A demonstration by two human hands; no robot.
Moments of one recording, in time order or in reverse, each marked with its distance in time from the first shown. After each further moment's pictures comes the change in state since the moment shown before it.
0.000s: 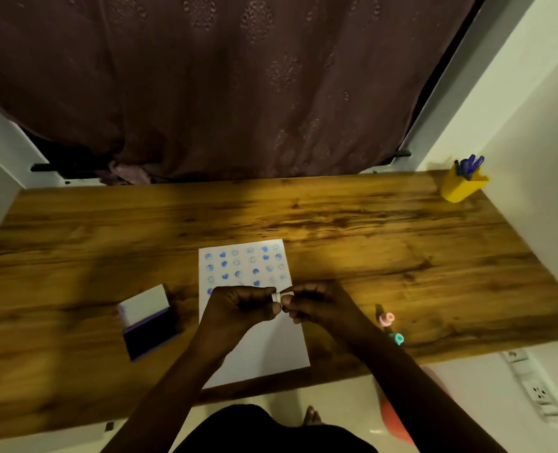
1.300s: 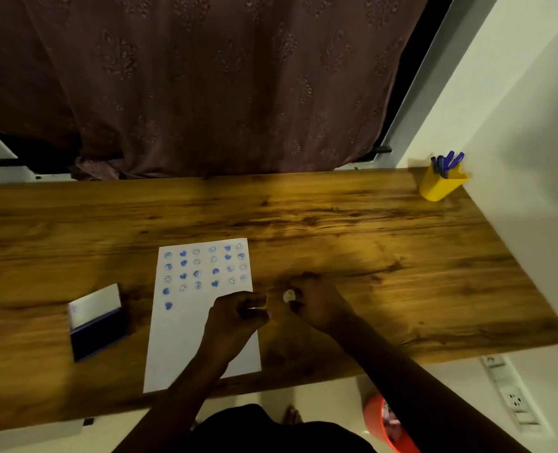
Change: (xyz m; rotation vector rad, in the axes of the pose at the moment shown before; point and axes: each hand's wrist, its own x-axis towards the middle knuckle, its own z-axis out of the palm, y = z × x) left_hand 0.023 -0.047 0.092 0.288 0.110 -0.295; right_hand 0.036 0.054 -0.107 -1.034 0.040 -0.219
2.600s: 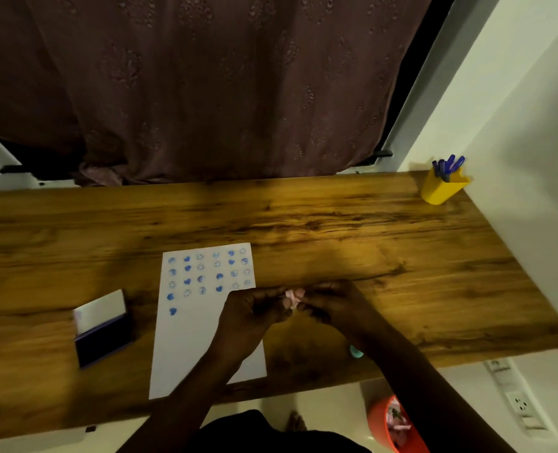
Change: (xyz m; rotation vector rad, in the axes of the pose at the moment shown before) left_hand -0.008 0.031 0.003 -0.300 -0.114 0.220; right_hand -0.037 -0.035 -0.046 1.050 -0.028 0.358
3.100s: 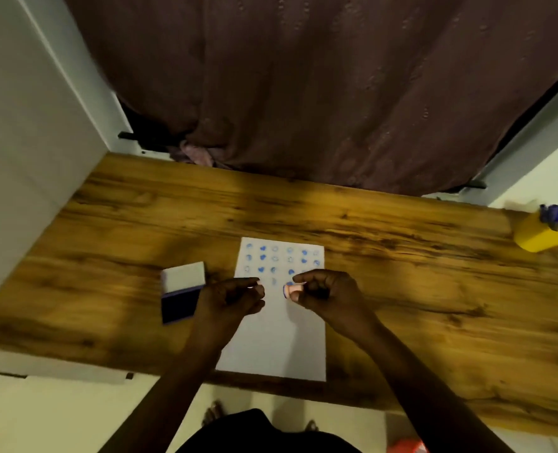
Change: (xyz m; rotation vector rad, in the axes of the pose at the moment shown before) left_hand -0.044 -0.006 -0.141 -0.155 0.438 -0.051; right_hand 0.050 -0.022 0.129 -0.504 -0.087 -0.239
